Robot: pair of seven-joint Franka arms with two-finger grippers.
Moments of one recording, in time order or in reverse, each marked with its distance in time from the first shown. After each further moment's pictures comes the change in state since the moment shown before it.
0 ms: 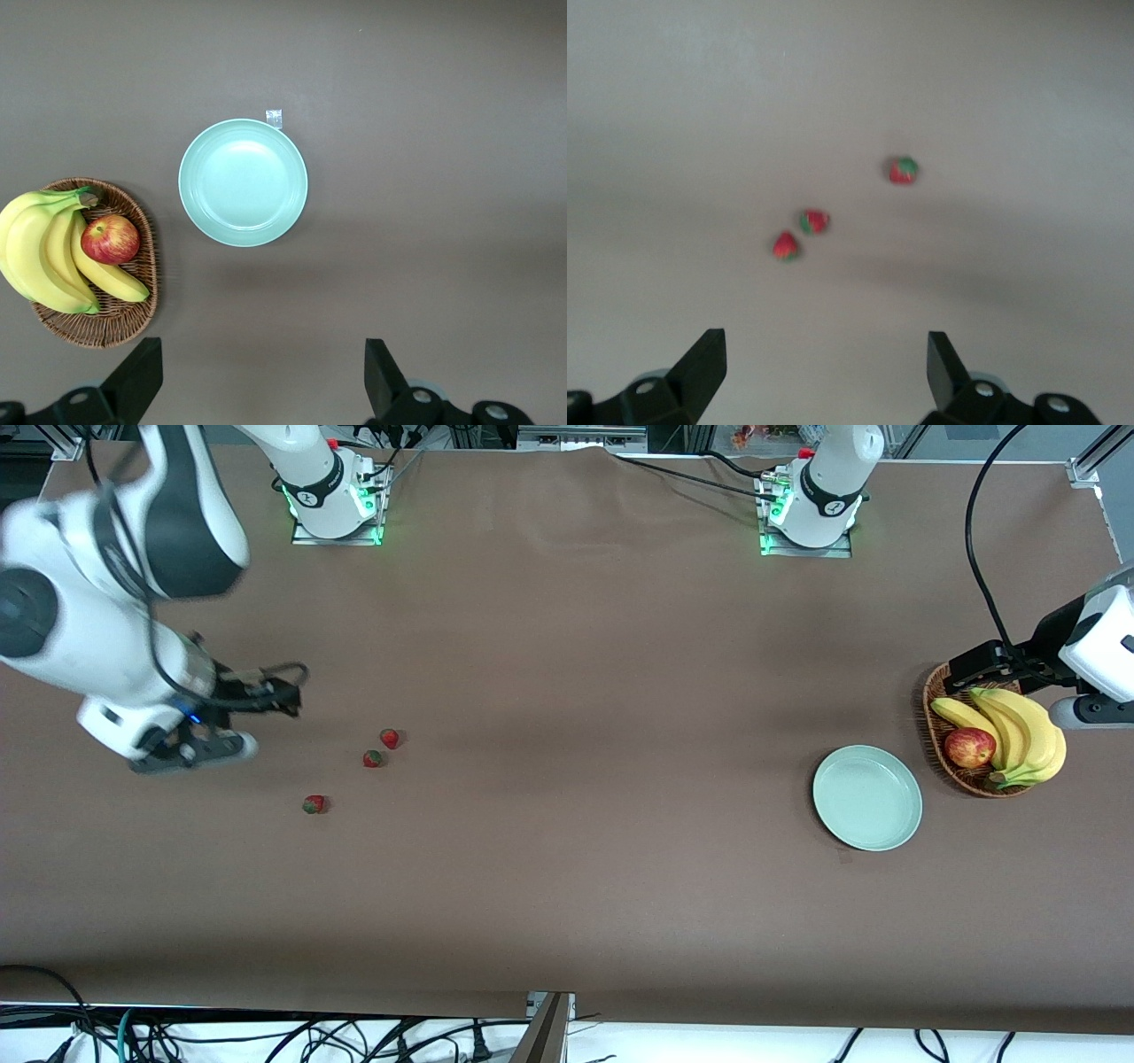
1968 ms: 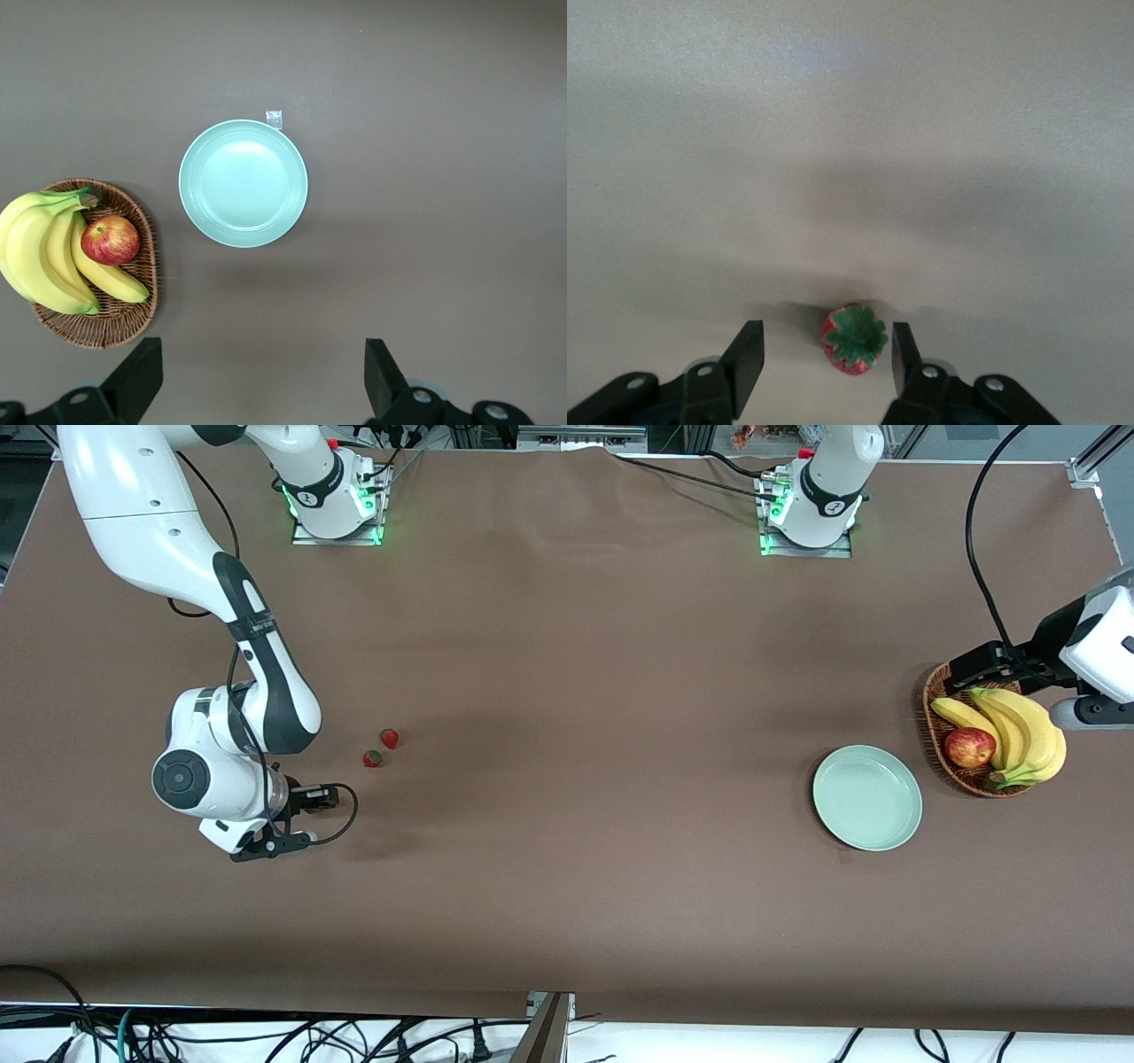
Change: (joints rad) left arm 0.000 0.003 0.000 0.003 0.000 0.000 0.000; right arm -0.071 0.393 -0.016 -0.031 -0.012 0.420 -0.090
